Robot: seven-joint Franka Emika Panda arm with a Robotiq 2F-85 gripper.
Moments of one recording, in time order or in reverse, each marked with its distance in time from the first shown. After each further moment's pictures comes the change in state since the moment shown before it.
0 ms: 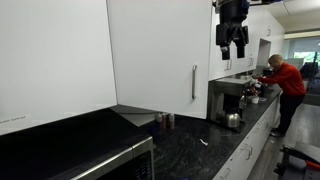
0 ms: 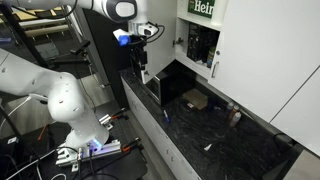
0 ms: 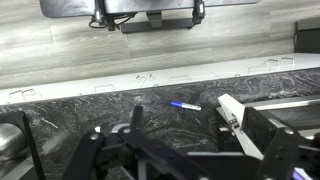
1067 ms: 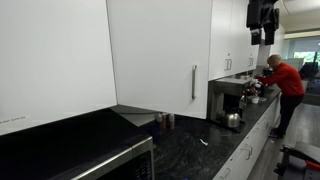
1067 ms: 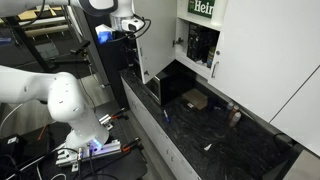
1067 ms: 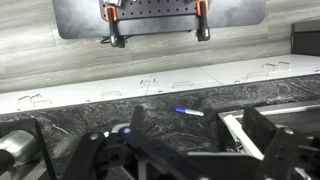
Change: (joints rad) arm -0.002 -0.274 -0.054 -0.086 -0.013 -0.159 -0.037
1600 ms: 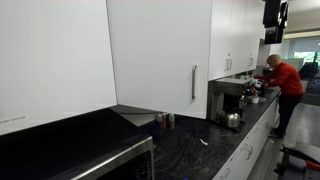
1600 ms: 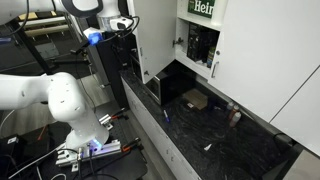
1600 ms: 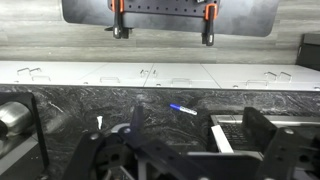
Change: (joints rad) arm 0.042 -0.151 0.059 -0.085 -0.001 0.000 -0.076
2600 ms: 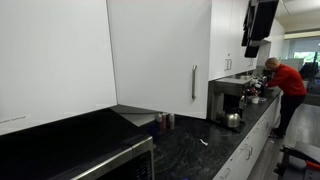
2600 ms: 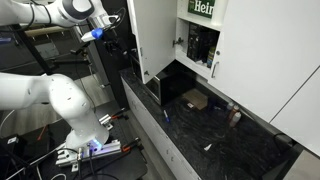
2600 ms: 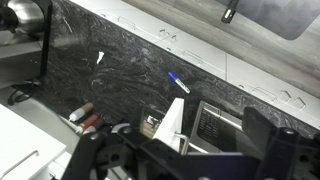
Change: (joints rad) arm 0.197 0.114 0.257 0.001 -0.080 0.221 -0.013
